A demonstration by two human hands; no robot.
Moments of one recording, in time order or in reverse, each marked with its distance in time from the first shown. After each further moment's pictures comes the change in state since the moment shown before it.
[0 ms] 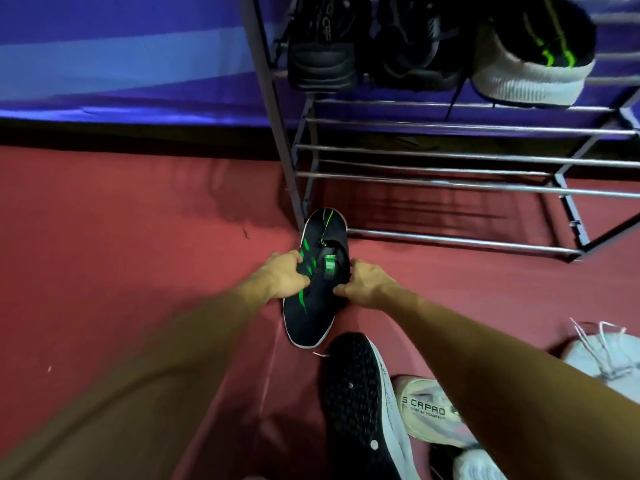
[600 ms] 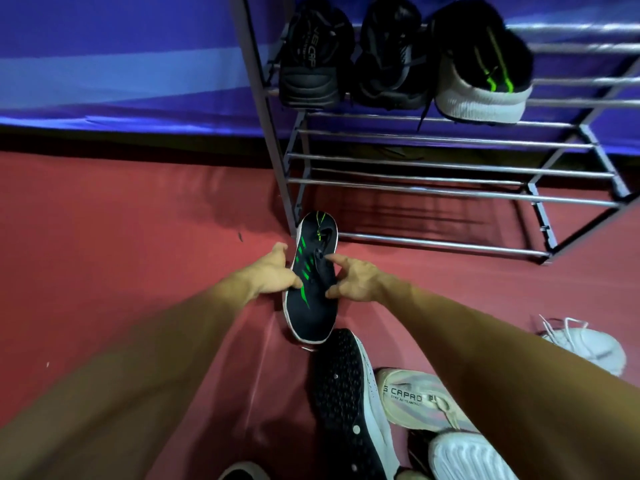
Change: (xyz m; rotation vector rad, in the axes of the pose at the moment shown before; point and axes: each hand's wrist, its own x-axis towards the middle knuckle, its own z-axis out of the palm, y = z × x) left_hand -0.024 0.007 -0.009 -0.310 -0.031 -0.008; right_hand -0.026 0.000 -0.022 0.093 -0.076 -0.124
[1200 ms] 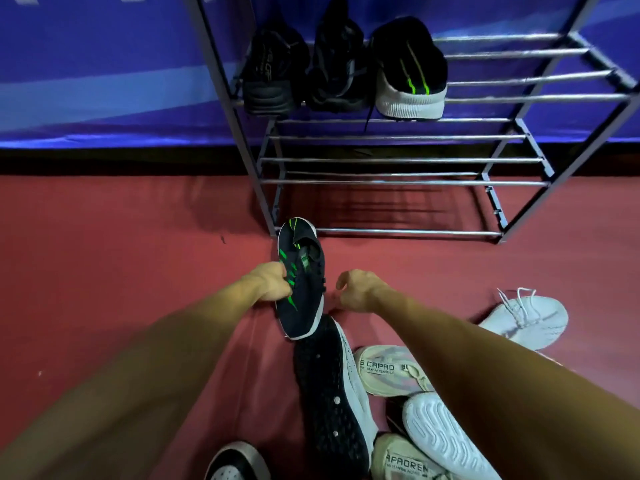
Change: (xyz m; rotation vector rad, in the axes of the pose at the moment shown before) left_hand -0.034 0.021 0.032 0.384 -0.031 0.061; right_hand -0.072 0.024 0.000 -0.202 0.043 0.143
